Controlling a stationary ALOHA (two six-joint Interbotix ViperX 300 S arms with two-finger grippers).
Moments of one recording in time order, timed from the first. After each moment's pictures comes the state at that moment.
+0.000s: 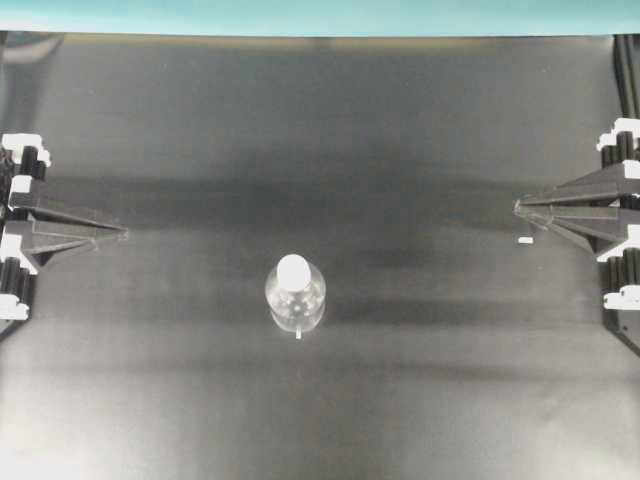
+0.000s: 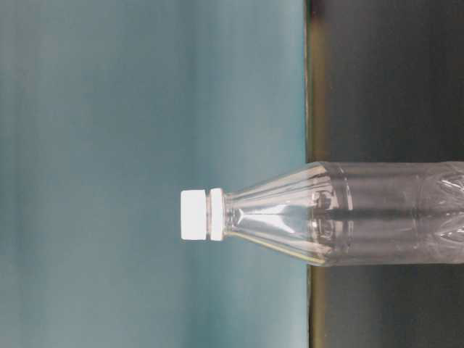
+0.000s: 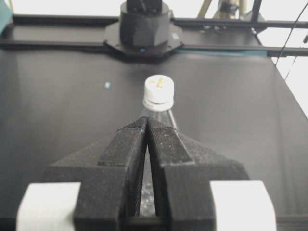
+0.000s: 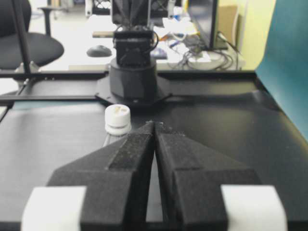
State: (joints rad) left arm 0.00 -0.96 1.17 0.00 -0.30 0.00; right arm 0.01 -0.96 1.17 0.00 -0.29 0.01
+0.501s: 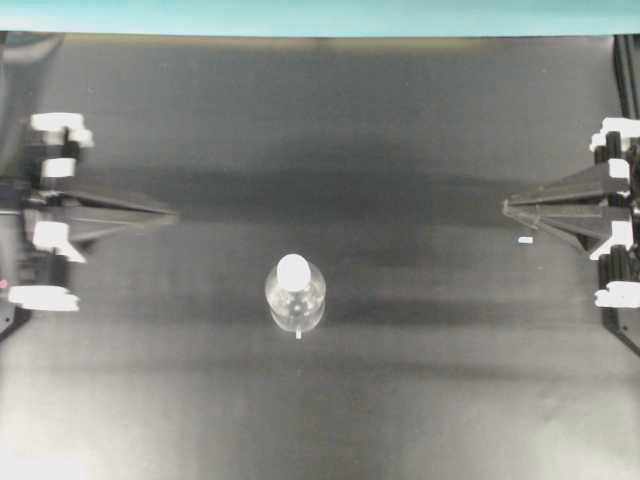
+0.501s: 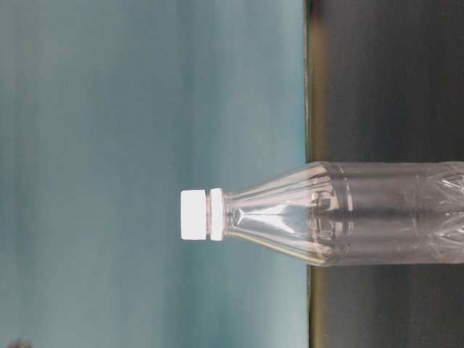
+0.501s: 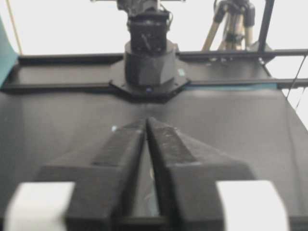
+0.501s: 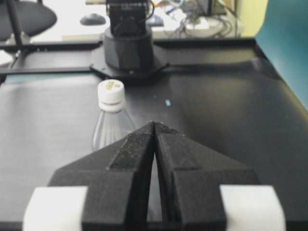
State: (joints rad) left arm 0.01 -0.68 0.97 0.04 -0.43 0.01; right arm 0.00 -0.92 1.12 0.02 -0.16 0.01
